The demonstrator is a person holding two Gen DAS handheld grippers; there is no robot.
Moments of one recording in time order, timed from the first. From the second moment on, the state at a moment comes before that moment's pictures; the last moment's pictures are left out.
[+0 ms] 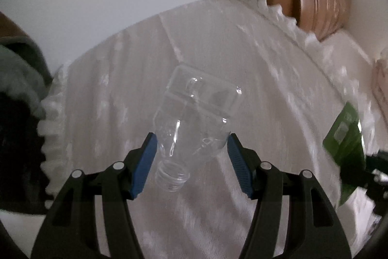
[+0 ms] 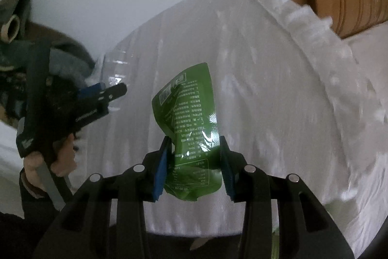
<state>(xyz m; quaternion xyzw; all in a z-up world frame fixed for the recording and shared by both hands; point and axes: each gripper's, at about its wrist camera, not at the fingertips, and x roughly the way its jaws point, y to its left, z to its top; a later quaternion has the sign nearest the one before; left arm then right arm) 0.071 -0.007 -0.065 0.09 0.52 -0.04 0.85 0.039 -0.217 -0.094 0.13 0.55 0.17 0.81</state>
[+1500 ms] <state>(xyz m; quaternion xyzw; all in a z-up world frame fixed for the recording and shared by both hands) -0.216 -0.358 -0.145 0.38 0.50 -0.49 0.60 -0.344 -0.486 -0.155 0.34 0.50 -0.22 0.77</state>
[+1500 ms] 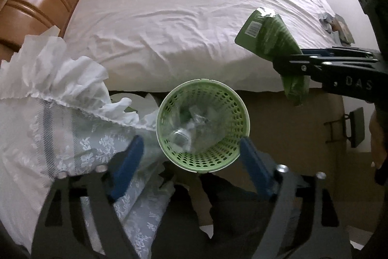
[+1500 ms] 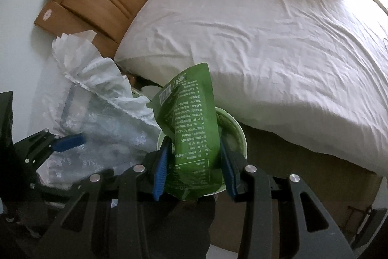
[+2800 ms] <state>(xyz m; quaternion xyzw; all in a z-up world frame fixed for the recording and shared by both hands) -0.126 -0.291 -0.105 0.27 0.51 -0.37 0.73 -0.288 -0.453 -0.218 0.28 0.60 -0.21 0.72</state>
